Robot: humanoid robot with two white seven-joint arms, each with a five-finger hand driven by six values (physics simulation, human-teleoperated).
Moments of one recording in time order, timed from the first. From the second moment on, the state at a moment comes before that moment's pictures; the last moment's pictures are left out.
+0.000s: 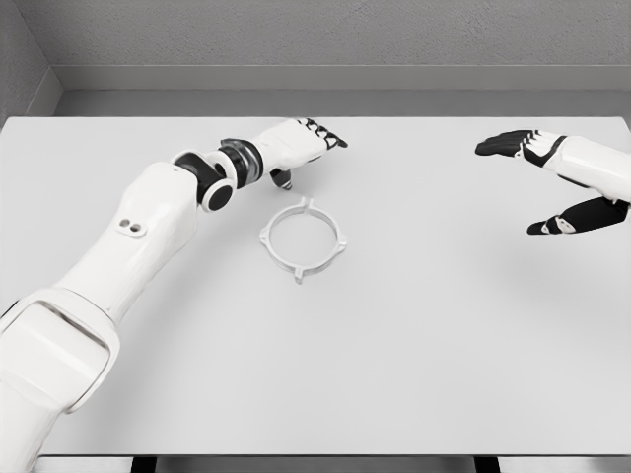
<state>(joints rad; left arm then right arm) -0.94 0.08 -0.77 -0.69 -0.96 -0.35 -0.19 -0.31 -0.93 0.19 -1.60 -0.13 -0.61 0.61</state>
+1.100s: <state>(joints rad) -0.93 0.15 -0.78 -0.74 -0.90 -0.59 -0.18 -0.29 -1.01 0.17 -1.64 -0.12 -0.61 0.61</state>
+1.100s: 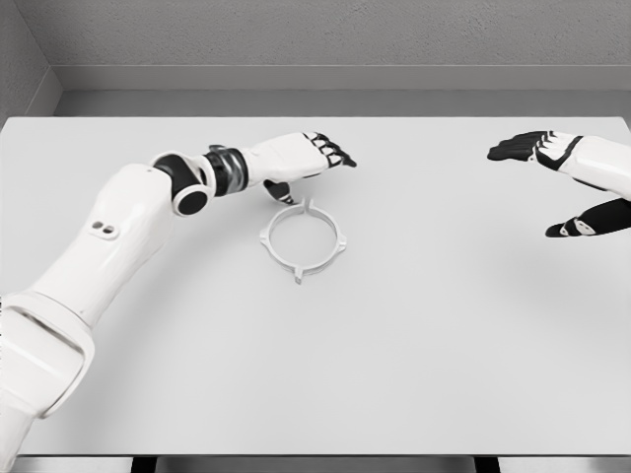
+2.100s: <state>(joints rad) -0.93 0.13 -0.78 -0.74 -0.88 -0.59 -0.18 -0.29 -1.03 0.17 -1.66 -0.13 -0.61 0.61</state>
